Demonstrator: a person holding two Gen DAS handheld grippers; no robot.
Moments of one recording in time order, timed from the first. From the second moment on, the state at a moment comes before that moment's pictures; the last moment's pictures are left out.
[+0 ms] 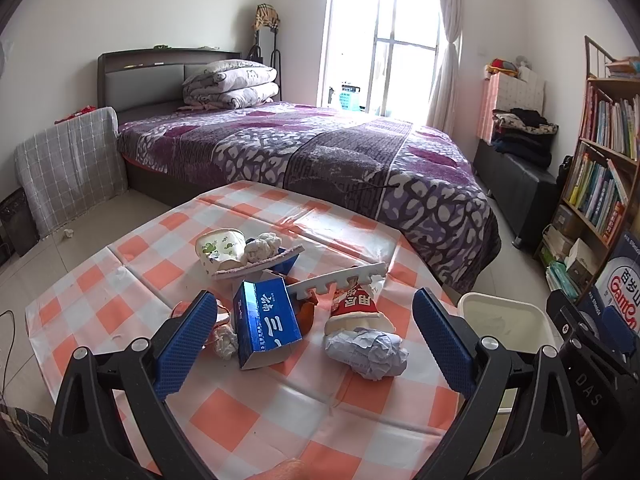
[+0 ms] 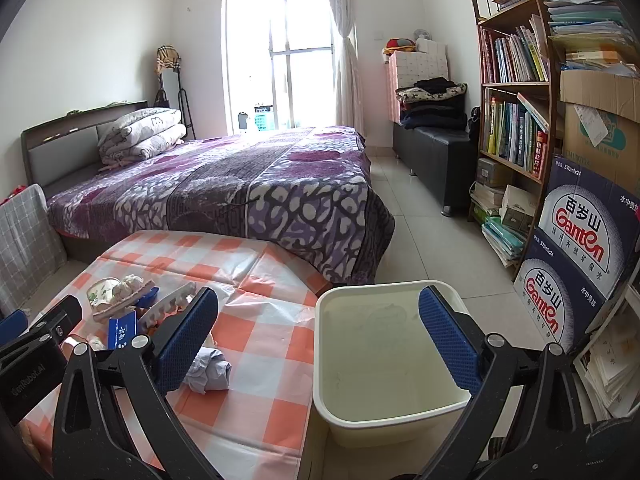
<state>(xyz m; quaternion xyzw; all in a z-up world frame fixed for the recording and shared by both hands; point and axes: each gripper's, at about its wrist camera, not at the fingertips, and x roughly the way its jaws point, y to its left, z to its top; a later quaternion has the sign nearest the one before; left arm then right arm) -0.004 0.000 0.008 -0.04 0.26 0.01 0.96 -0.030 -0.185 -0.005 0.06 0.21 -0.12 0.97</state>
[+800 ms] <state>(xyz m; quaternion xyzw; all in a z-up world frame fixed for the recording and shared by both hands) 0.043 0.044 0.003 -0.12 0.40 0.02 0.91 0.014 -0.180 -0.002 0.12 0.36 -0.07 0.92</state>
